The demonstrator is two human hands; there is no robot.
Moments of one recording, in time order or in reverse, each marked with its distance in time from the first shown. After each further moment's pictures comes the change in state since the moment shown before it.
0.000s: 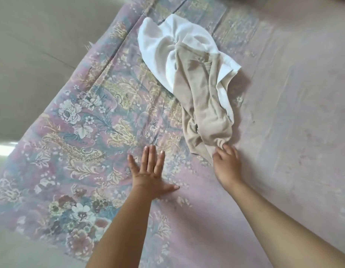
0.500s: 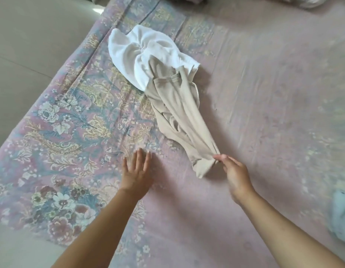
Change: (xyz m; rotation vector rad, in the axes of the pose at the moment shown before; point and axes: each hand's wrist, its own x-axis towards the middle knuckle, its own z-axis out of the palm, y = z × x) left_hand -0.052 0.046 0.011 0.047 0.280 0.105; right_hand -0.075 0.090 -0.068 0.946 0.002 0.220
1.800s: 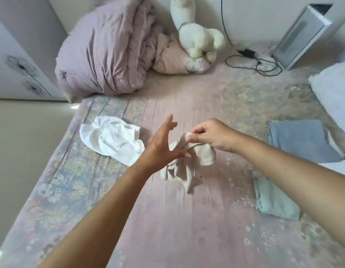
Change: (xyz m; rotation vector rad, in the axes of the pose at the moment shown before) left_hand -0.129 0.224 -0.315 -0.747 0.425 0.676; right_hand -0.134 -0.242 -0.226 -0.470 -0.394 -0.492
